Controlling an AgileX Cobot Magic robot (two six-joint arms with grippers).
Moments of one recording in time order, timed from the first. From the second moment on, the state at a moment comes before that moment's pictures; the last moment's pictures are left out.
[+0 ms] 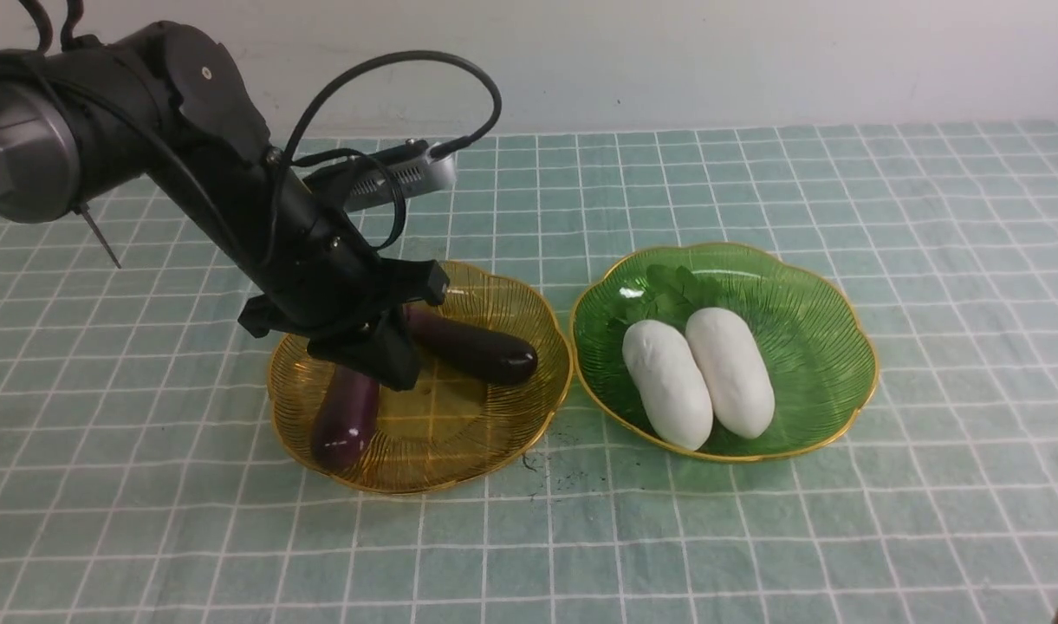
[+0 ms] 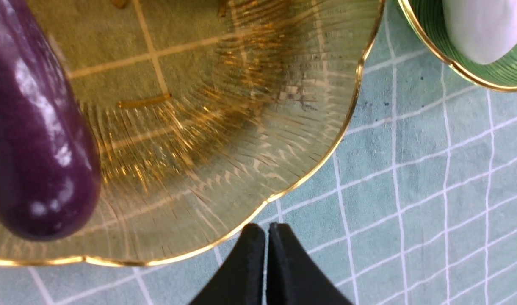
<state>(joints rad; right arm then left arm) 0.65 0.05 -0.19 -0.17 0.50 0.09 -0.21 1.84 -1.49 -0.44 1.20 0.12</state>
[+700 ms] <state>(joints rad) 0.52 -0.01 -0.13 -0.04 0.52 0.10 -0.21 1.84 -1.49 -0.40 1.21 0.12</state>
